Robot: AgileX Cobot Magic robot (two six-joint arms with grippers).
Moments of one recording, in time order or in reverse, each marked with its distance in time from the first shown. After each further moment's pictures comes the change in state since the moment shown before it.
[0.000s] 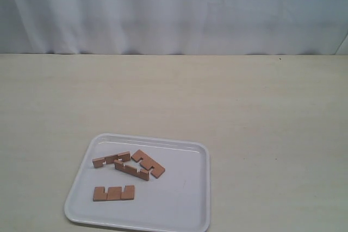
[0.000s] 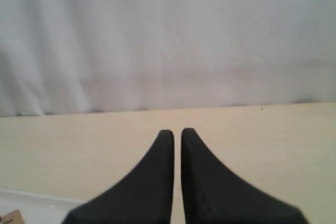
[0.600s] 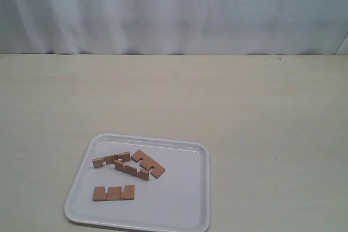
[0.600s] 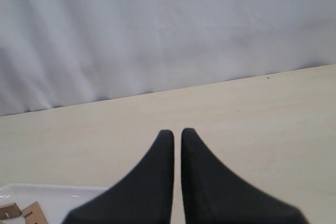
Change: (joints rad) left arm 0.000 0.000 0.000 0.000 0.000 0.000; right arm 0.000 0.000 0.020 0.109 0.061 0.000
